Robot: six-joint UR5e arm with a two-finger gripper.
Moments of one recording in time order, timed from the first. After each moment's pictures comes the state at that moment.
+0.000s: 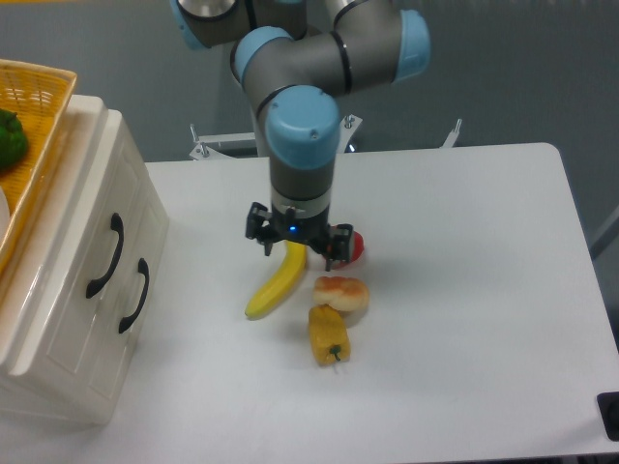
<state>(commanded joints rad) 2.32 -1.82 -1.61 -1.25 1.48 0.49</state>
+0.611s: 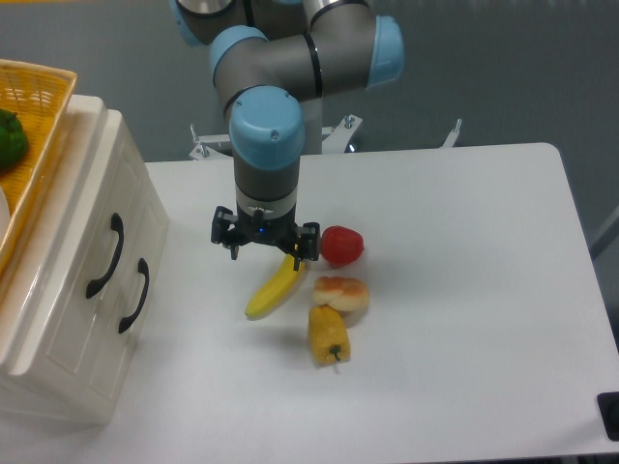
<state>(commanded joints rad) 2.27 -1.80 -1.61 -1.26 1.47 0.39</state>
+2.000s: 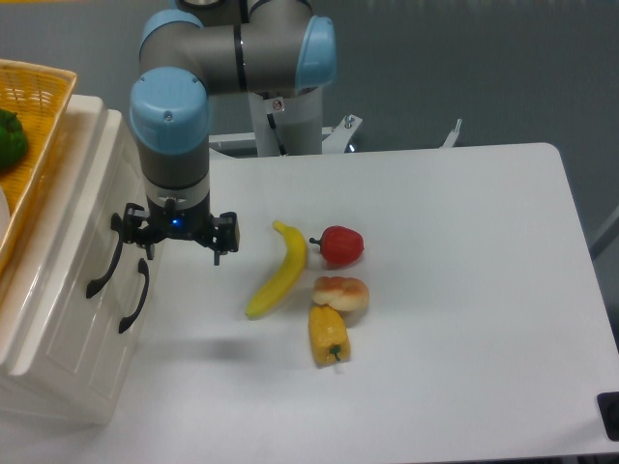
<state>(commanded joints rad) 2.12 -1.81 -1.56 -1.26 1.38 0.11</state>
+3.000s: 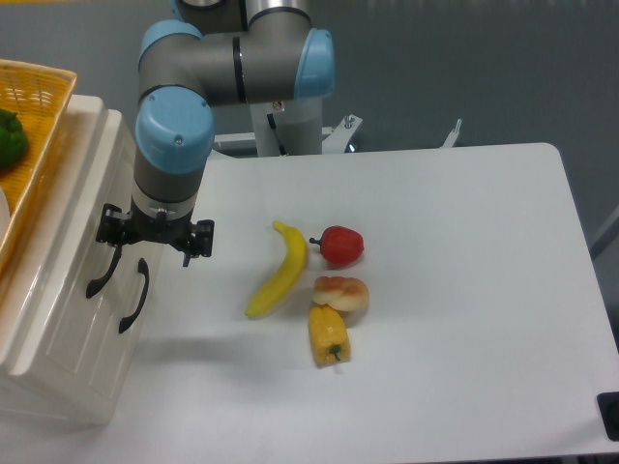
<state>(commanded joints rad) 2.13 -1.84 -1.55 -1.32 1.20 0.11</state>
